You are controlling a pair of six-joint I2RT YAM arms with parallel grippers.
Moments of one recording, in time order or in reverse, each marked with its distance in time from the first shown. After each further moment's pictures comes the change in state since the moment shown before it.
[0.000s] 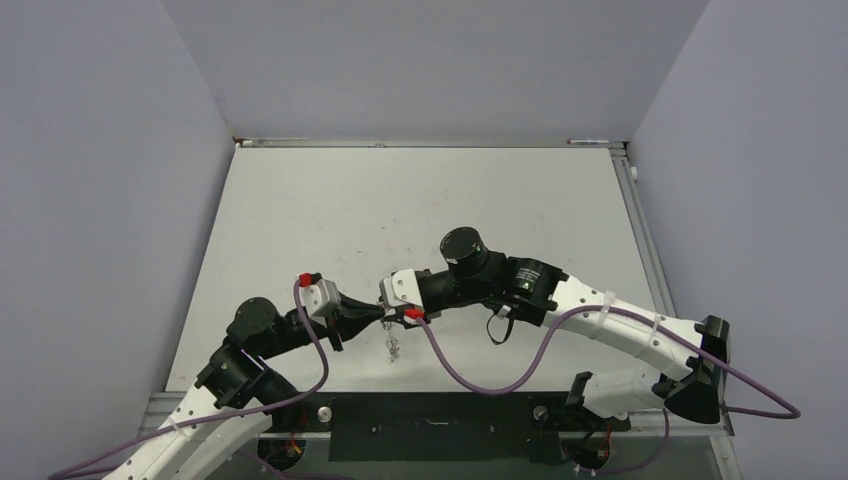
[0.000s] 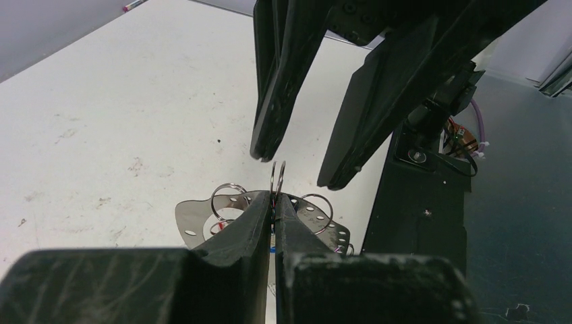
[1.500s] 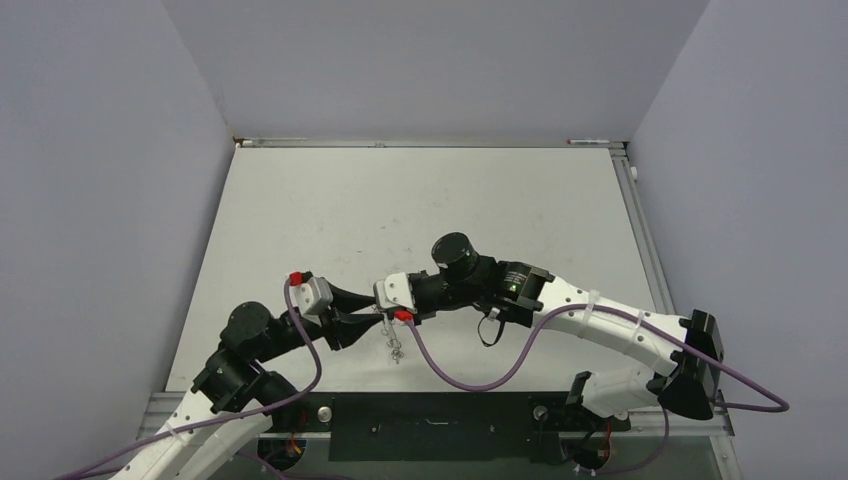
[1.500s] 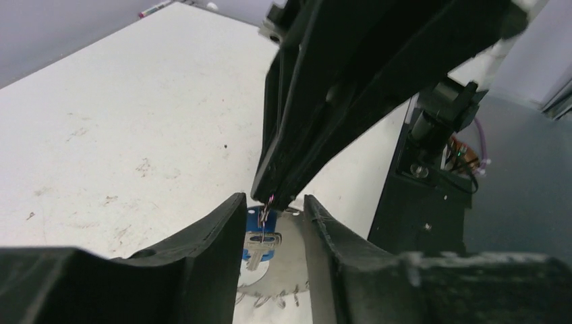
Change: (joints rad) left arm 0.003 -0.027 0.000 -0.019 -0.032 -0.029; right arm -0.003 0.070 -0.006 0.005 0.056 -0.034
